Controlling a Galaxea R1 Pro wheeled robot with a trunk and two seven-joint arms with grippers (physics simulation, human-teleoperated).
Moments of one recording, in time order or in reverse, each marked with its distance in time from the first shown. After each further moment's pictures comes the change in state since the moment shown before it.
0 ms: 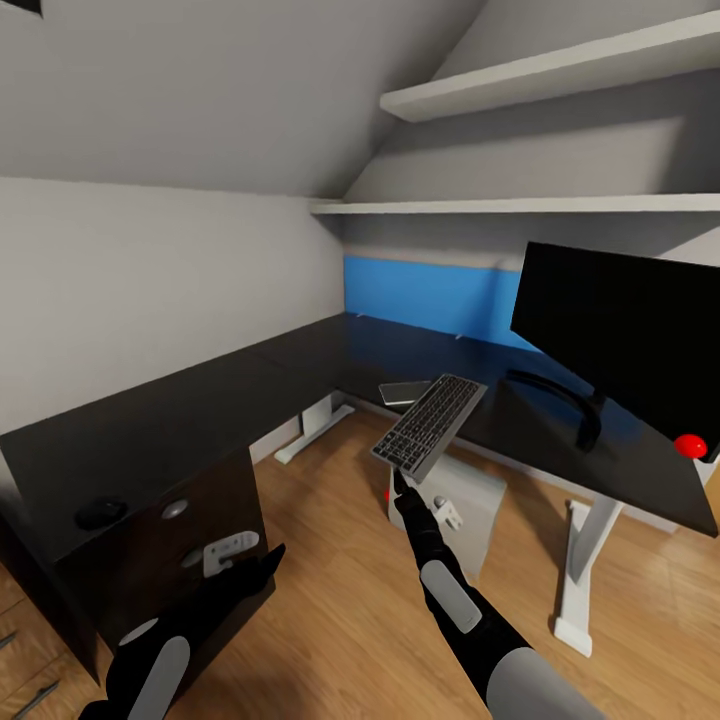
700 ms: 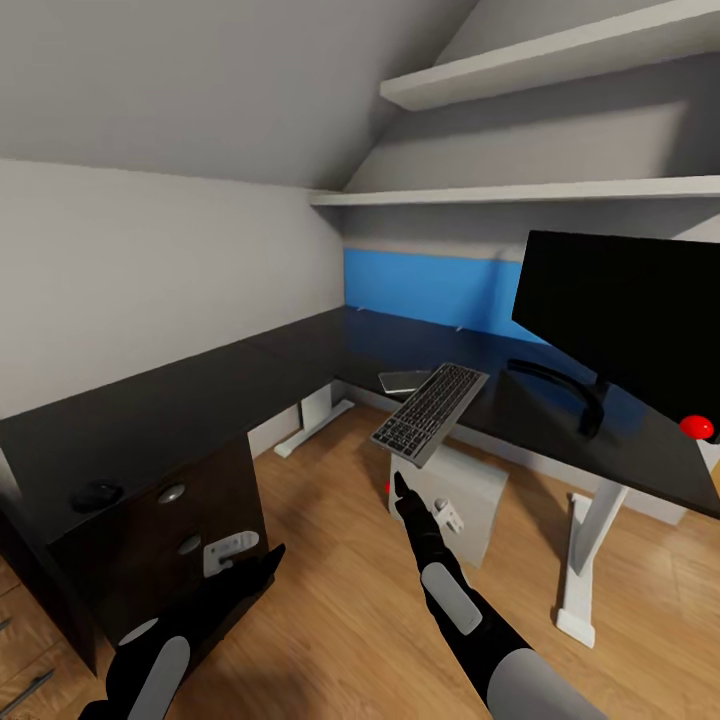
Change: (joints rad) left arm 0.000 0.000 0.000 0.000 0.000 0.001 0.000; right arm 0.000 -0.002 -0.002 0.016 0.000 0.000 0.000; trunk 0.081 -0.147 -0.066
